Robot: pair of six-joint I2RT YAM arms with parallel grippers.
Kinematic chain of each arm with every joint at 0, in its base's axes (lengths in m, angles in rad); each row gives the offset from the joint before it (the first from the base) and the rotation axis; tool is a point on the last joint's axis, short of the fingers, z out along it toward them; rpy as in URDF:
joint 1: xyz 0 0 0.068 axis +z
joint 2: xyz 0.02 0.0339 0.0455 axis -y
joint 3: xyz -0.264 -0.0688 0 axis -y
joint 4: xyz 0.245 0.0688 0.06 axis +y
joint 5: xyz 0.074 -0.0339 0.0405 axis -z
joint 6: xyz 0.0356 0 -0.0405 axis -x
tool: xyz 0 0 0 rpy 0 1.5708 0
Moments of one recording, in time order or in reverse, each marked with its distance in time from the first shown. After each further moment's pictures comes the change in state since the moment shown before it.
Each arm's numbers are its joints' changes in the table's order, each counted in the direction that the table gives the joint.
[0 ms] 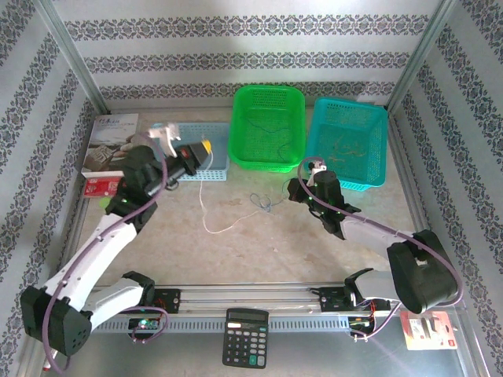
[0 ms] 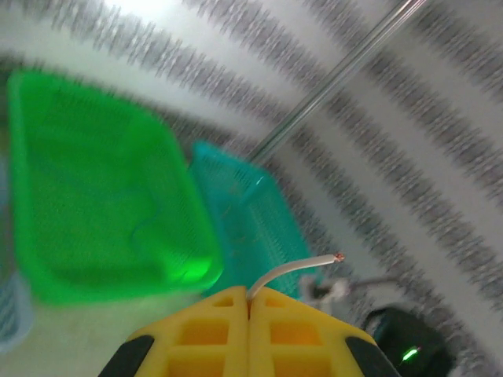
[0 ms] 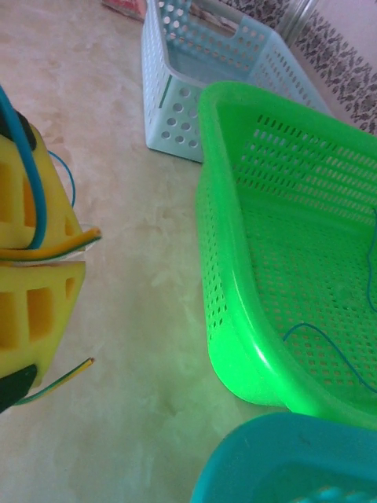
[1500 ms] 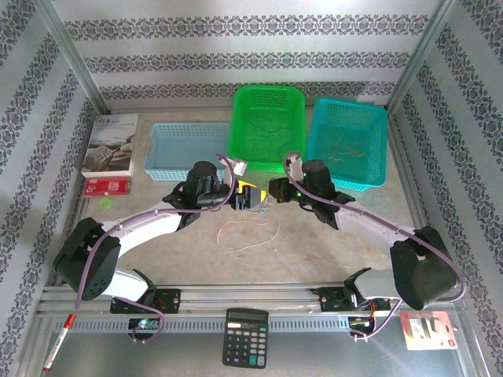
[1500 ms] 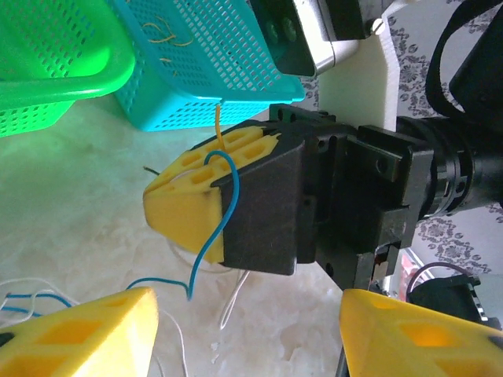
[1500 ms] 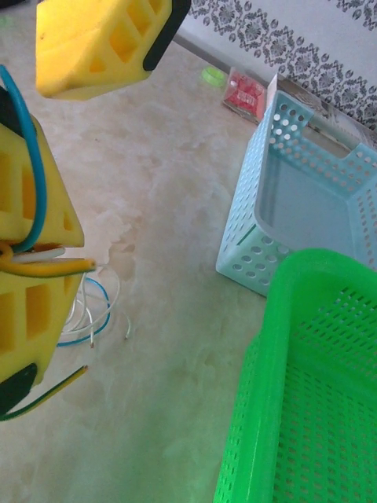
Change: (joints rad) left arm -0.246 -0.403 -0.063 -0.237 0.225 -0.144; right arm 0.092 -0.022 0.174 0.179 -0.257 0.177
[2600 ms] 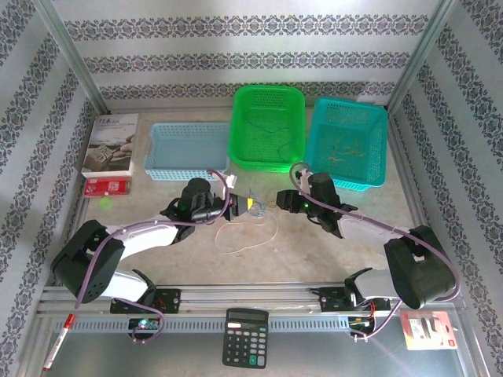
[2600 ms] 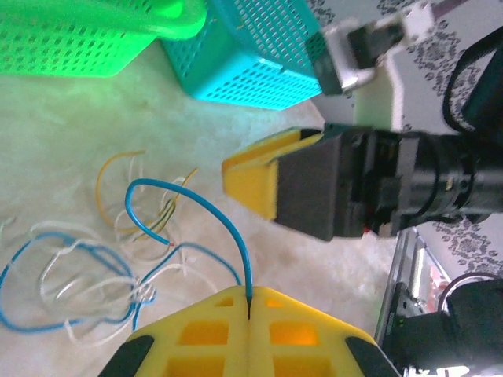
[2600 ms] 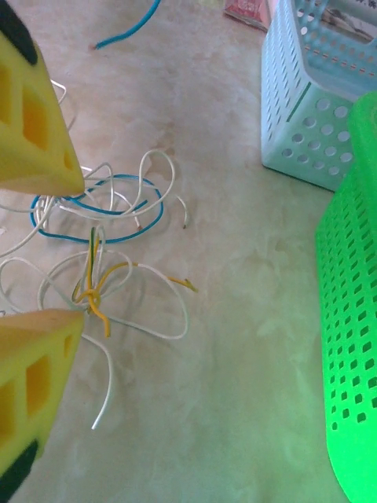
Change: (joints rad) left arm 0.001 0.032 -0.222 -0.164 -0.094 0.063; right arm -0.067 -0.008 -0.163 -0.048 0.069 -0.053
